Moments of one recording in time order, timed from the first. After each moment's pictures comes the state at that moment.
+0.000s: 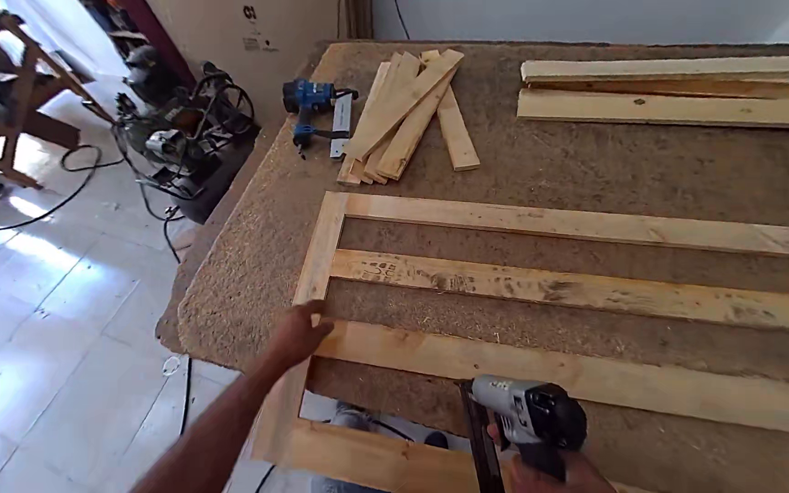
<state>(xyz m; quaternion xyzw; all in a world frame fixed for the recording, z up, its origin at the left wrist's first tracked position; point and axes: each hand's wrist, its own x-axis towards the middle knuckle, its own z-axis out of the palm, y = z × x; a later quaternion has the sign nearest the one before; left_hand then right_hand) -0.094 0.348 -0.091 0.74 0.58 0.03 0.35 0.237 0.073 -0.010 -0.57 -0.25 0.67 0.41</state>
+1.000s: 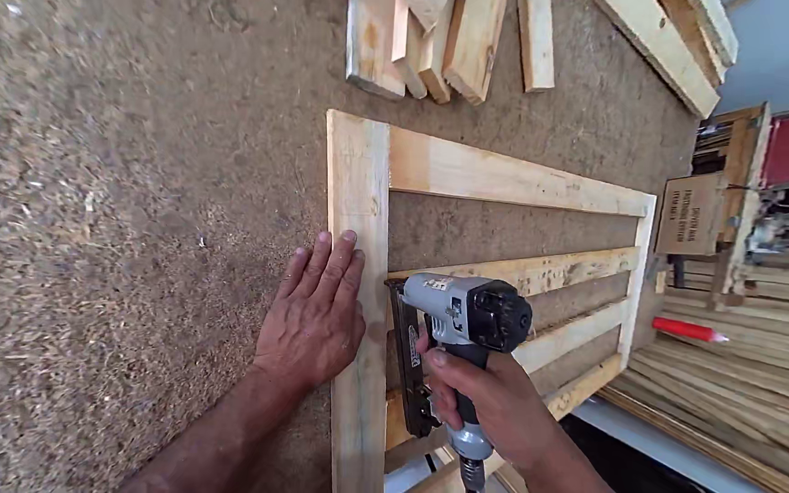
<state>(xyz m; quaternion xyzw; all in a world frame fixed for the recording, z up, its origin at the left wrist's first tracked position) -0.144 0.578 -0.235 0.90 0.31 0.15 0.26 0.009 0.470 -0.078 -0.77 -0.11 0.55 0.30</state>
